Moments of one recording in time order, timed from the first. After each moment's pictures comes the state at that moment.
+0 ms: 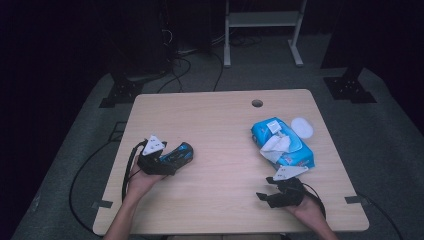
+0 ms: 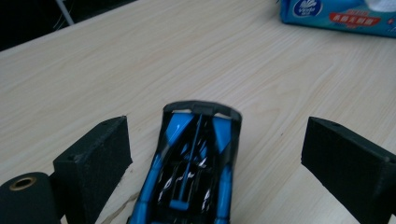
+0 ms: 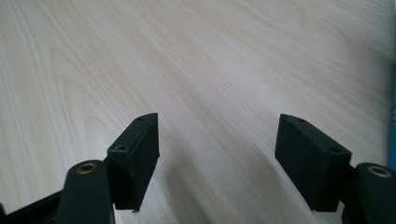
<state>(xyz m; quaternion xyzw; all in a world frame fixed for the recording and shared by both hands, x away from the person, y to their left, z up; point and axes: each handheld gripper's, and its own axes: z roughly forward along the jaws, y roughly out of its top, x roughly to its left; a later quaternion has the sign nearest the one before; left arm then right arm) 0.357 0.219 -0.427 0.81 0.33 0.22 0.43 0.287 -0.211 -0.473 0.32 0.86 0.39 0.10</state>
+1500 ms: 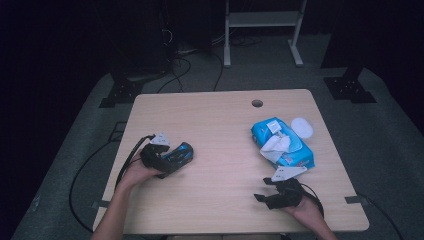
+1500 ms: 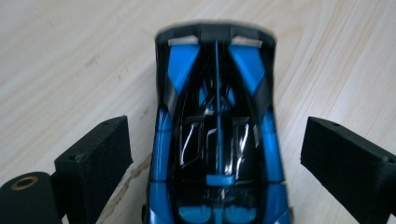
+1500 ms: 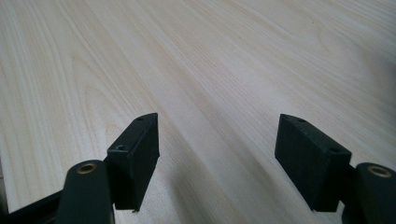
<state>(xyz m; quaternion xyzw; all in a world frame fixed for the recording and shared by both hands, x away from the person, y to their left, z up) 0.407 0.227 -0.454 0.90 0.28 0.10 0.32 0.285 -0.206 -0.469 0.30 0.86 0.40 0.09</state>
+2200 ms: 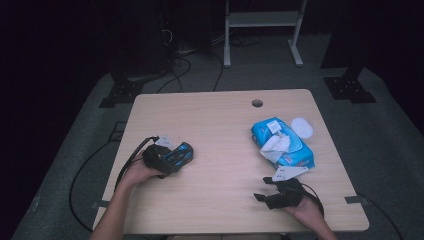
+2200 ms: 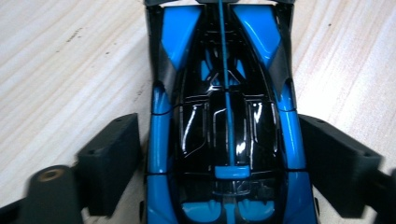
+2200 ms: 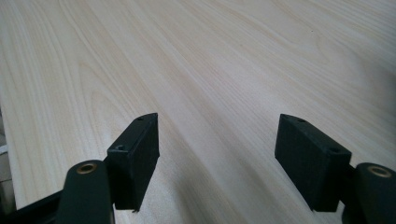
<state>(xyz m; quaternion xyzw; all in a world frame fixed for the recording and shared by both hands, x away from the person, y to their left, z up) 0.411 0.225 -0.463 0.91 0.27 0.09 0.29 0.283 -0.206 -0.466 0.30 0.86 0.41 0.09</state>
